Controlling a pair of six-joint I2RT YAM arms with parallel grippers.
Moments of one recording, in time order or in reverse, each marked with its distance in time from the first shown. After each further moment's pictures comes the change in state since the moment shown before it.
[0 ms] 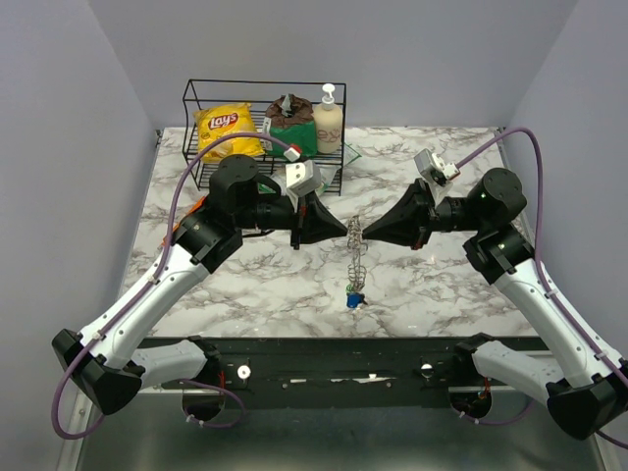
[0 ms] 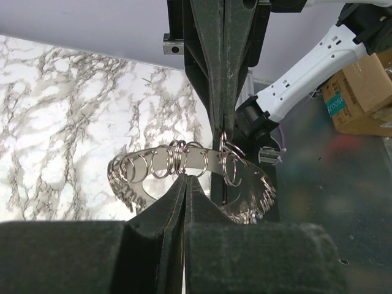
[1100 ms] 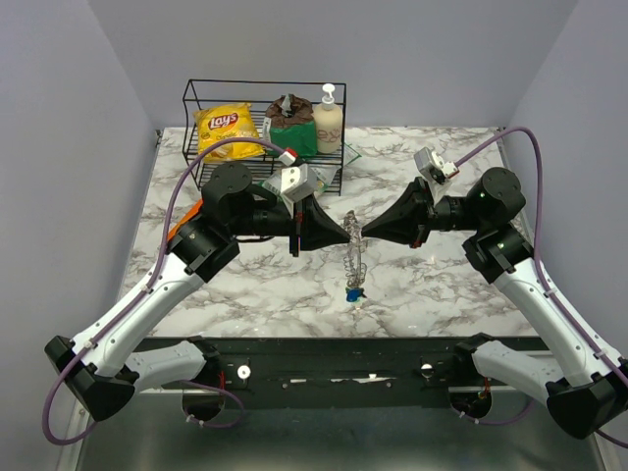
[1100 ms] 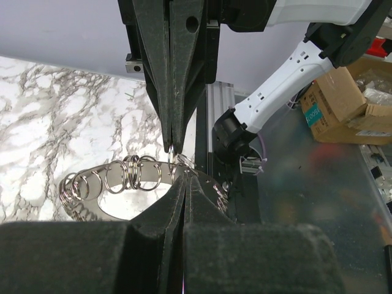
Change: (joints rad) left arm -0.043 -0.054 -0.034 0.067 -0.003 -0.092; right arm 0.000 0.005 0.000 0.000 0.023 0.001
